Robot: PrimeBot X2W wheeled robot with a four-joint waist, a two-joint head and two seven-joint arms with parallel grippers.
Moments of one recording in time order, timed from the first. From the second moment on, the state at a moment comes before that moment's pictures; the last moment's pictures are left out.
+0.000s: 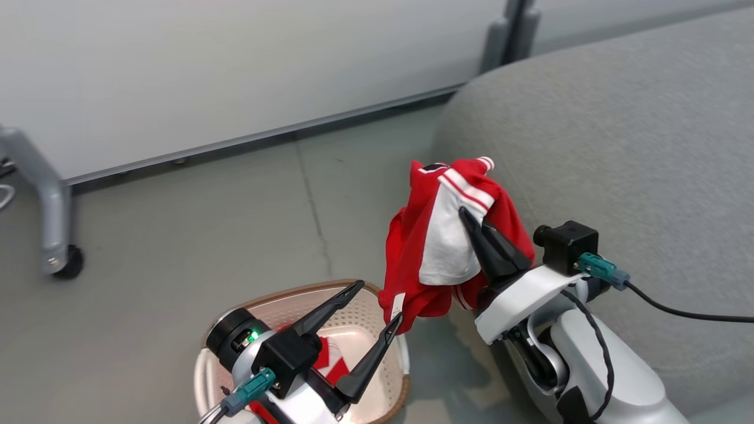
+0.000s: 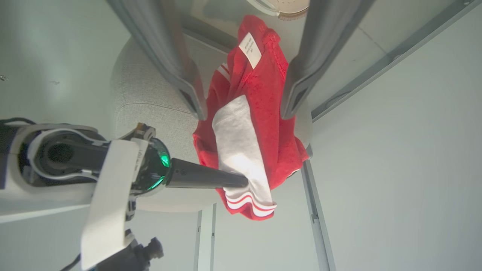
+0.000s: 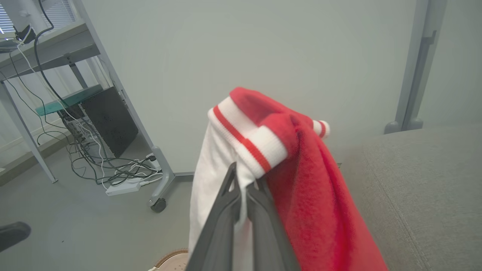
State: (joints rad) left arm -0.20 0.27 -0.65 0.06 -0.31 -0.10 -0.15; right arm -0.52 -0.05 0.52 0.59 0.49 0.13 -0.26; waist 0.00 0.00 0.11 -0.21
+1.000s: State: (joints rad) left arm -0.29 0.36 -0.65 -0.06 -0.30 -0.10 -0.06; right arm -0.63 -0.05 0.18 0.50 0.41 0.13 -0.26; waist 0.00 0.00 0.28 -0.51
